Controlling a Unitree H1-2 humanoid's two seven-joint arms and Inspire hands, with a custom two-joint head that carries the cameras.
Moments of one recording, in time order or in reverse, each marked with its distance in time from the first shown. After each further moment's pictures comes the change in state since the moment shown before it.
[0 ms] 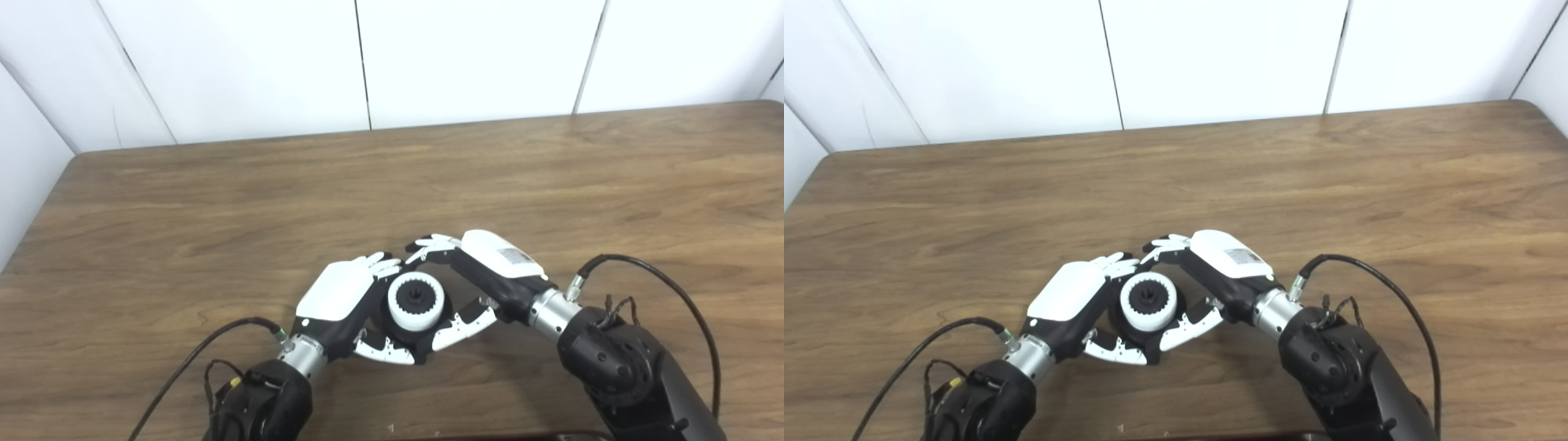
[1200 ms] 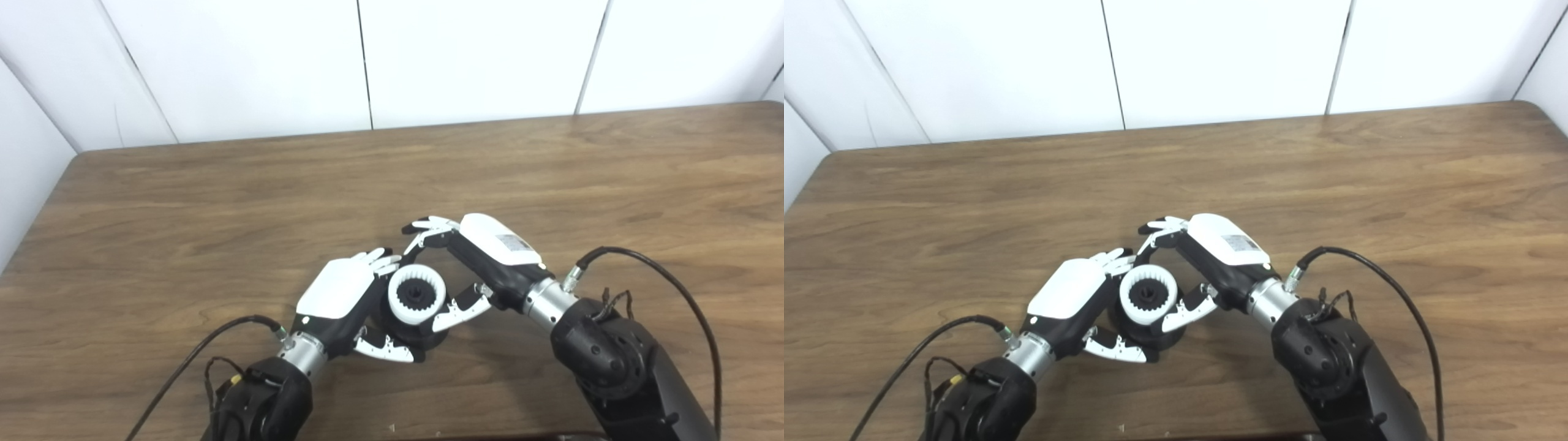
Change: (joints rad) left arm -0.010 0.003 -0.005 0.002 0.001 -0.006 0.004; right arm -0.015 0.034 -0.009 -0.001 -0.024 -0.003 -0.041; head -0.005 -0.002
